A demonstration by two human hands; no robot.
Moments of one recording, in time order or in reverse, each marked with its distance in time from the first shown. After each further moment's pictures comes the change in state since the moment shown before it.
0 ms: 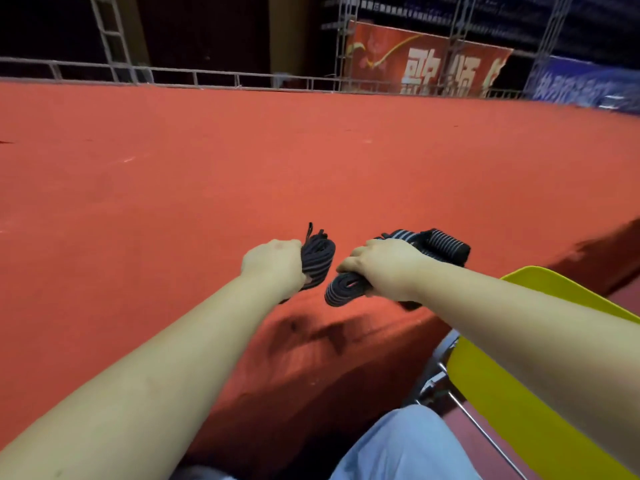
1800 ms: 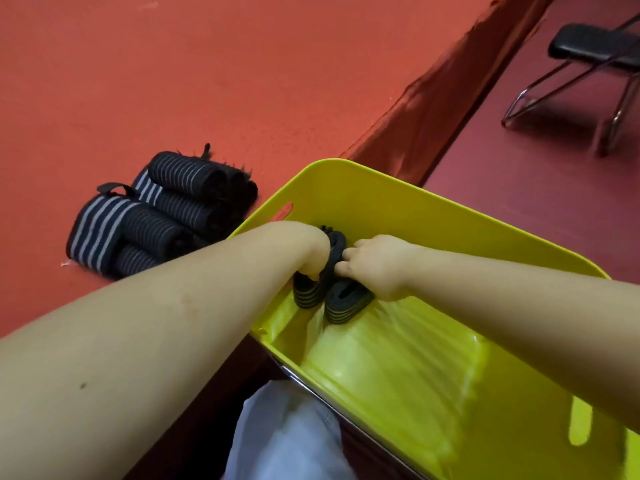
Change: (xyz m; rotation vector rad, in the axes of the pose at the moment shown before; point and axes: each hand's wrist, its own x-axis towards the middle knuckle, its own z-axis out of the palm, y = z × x) left_hand 0.087 0.397 0.134 0.584 -0.818 0.585; right_hand -0.181 0.178 0.265 0.254 -0.418 0.154
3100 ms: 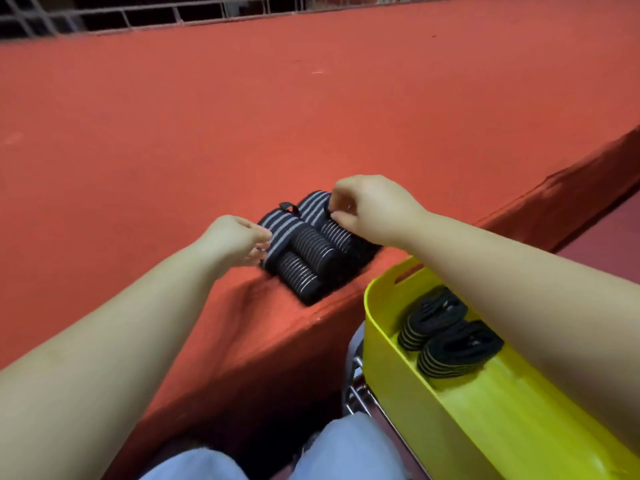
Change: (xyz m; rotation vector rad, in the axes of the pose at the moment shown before) left_hand -0.098 -0.209 0.111 -1.728 0.747 -0.366; right_hand 0.072 -0.052 -0.185 0.520 0.727 -0.039
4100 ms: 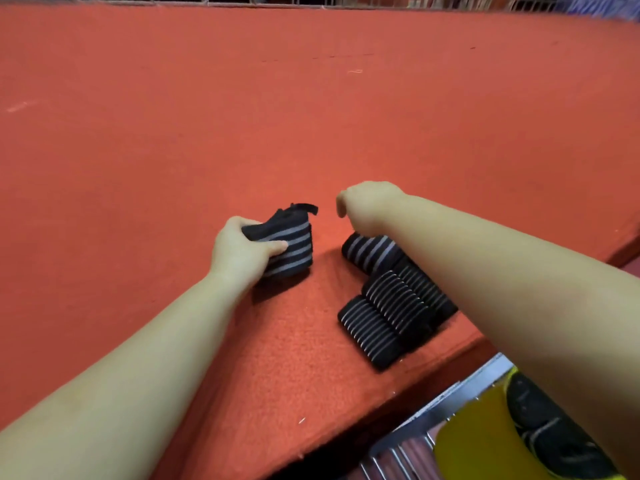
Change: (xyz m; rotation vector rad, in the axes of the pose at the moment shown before) left_hand 0.096 -0.049 -0.056 -0.045 0.332 0.150; right_hand 0.159 -0.039 0.066 -0.425 -0.423 0.115
